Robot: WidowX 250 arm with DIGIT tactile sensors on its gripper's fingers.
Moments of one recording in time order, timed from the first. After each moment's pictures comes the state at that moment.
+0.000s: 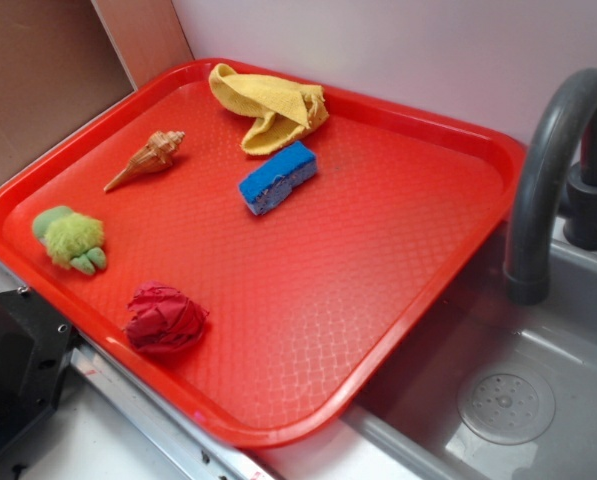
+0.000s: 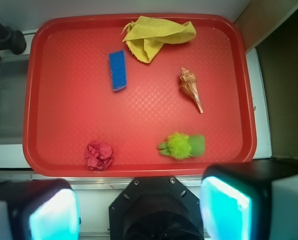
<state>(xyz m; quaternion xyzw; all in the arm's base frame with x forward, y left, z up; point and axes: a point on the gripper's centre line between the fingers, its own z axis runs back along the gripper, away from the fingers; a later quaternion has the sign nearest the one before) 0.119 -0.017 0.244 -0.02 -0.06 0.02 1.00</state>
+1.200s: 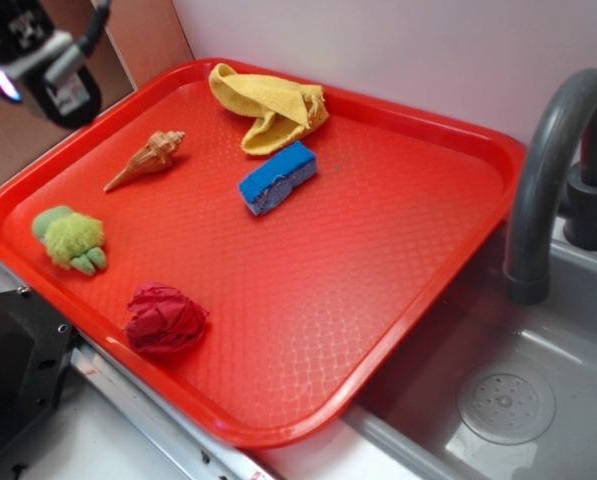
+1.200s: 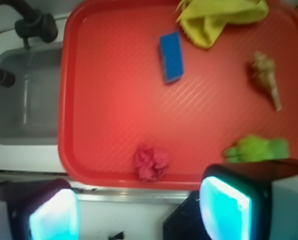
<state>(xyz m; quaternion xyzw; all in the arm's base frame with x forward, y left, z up) 0.134 -0.081 0.189 -0.11 -0.04 0.01 0.99</state>
